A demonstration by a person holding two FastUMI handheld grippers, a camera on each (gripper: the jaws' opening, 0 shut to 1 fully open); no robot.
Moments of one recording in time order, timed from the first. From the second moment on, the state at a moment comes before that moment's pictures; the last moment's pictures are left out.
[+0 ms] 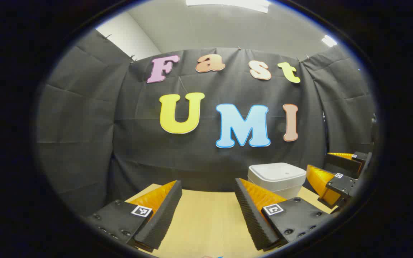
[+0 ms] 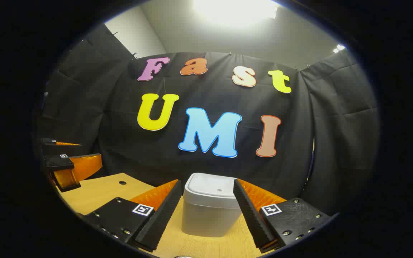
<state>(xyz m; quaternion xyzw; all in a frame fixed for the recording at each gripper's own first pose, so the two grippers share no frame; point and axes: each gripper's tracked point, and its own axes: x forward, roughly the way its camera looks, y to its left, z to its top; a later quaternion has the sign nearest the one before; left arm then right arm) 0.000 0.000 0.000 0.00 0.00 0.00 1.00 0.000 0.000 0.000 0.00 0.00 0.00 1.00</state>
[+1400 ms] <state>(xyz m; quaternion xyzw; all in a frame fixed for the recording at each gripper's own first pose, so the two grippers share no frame) 0.027 -0.016 -0.007 0.01 0.01 -0.04 1.00 0.015 -0.039 -0.024 0.06 0.04 -0.07 1.00</state>
